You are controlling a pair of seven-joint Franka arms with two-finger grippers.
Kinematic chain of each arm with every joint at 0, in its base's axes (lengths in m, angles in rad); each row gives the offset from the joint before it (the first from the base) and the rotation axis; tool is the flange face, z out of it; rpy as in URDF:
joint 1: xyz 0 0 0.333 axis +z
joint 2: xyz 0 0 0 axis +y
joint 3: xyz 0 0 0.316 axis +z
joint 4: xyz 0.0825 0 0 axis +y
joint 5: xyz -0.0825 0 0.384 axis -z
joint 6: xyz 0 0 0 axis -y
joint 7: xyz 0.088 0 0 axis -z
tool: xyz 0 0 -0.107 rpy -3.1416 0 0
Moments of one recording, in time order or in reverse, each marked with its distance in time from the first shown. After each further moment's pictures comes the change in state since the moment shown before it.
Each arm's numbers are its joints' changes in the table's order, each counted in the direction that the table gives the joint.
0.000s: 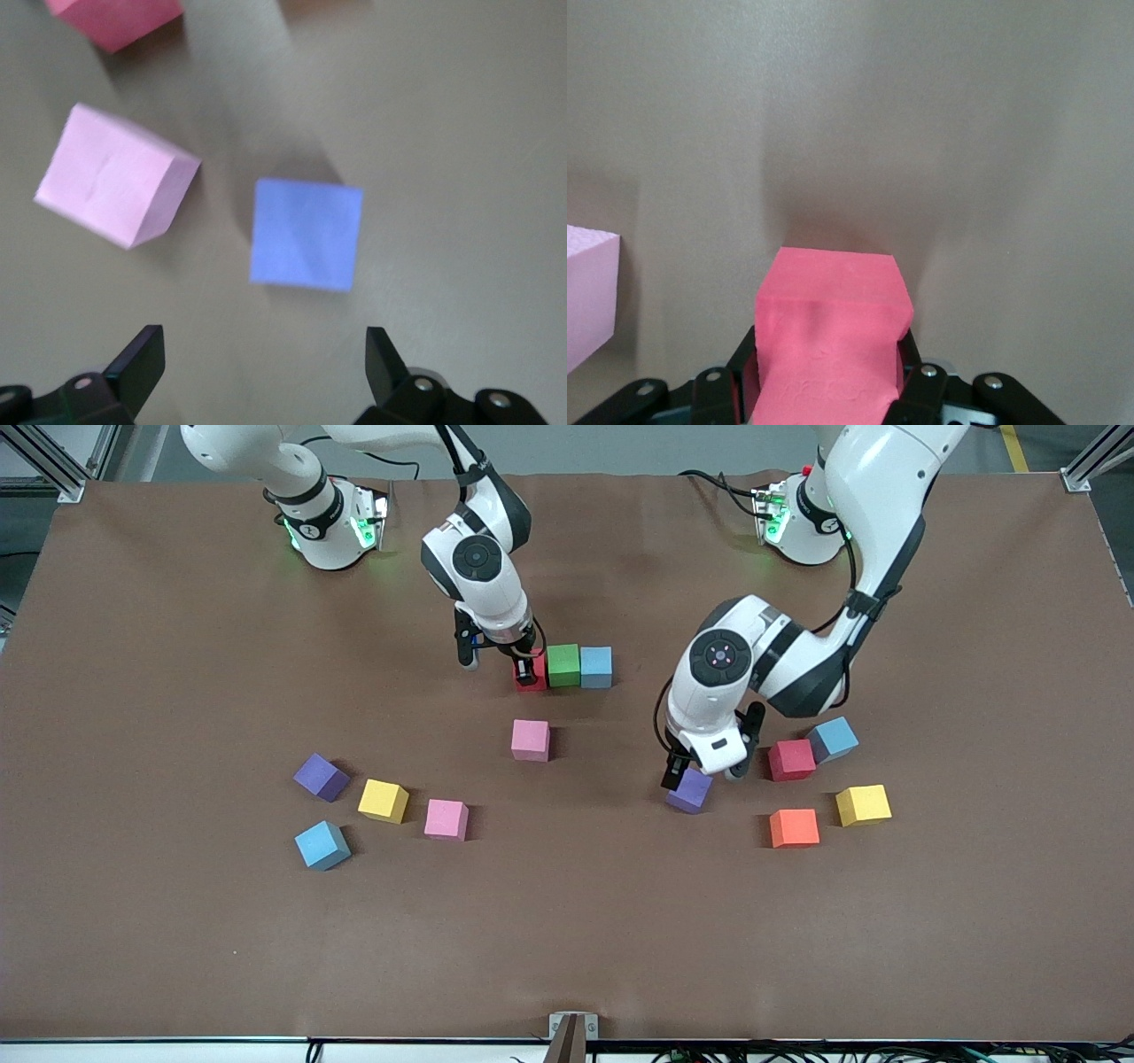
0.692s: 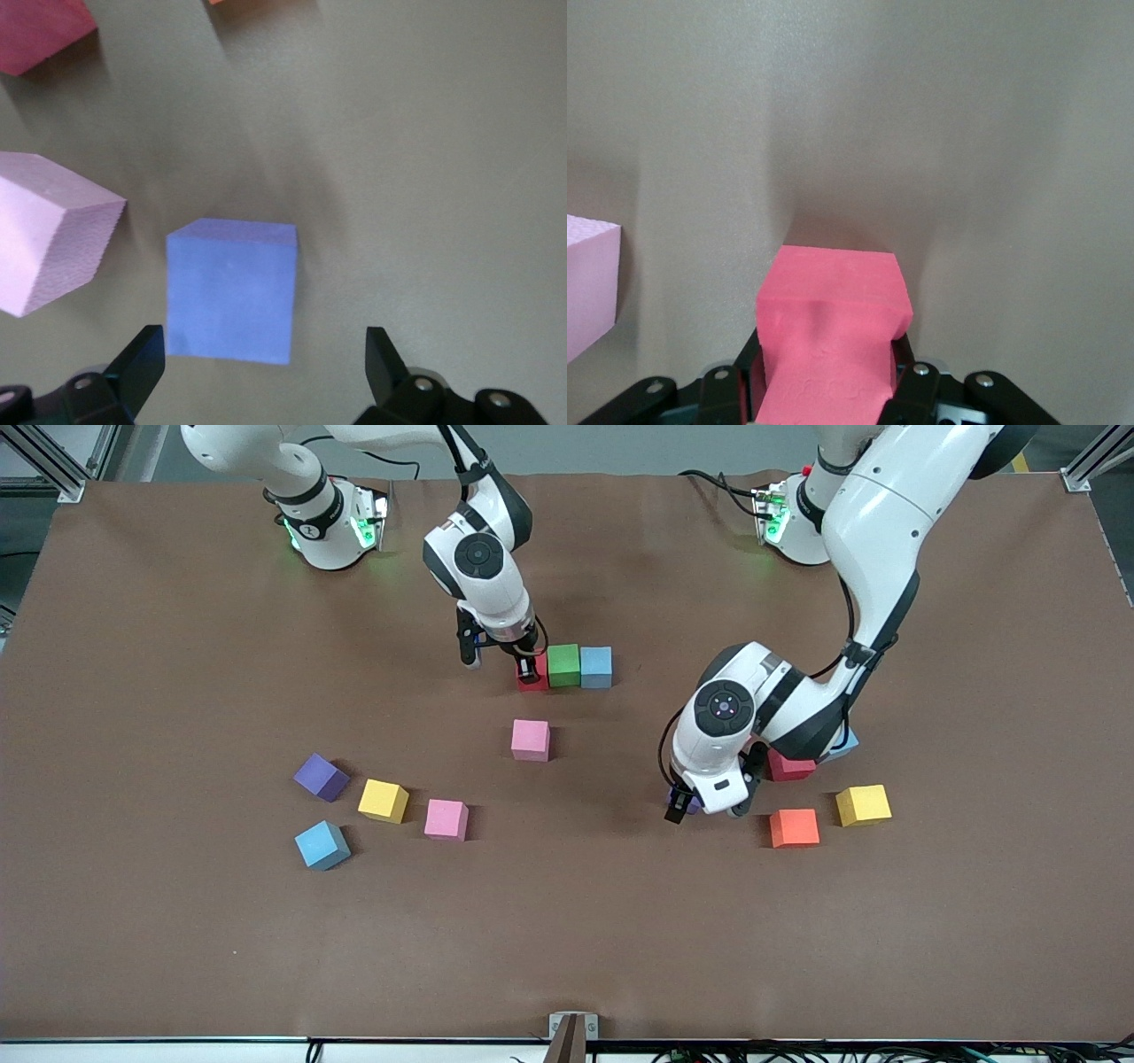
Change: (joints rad) left arm 0.020 0.150 0.001 -0.138 -0.050 -0.001 0.038; right arm 0.005 0.002 0.000 -0.001 0.000 0.010 0.000
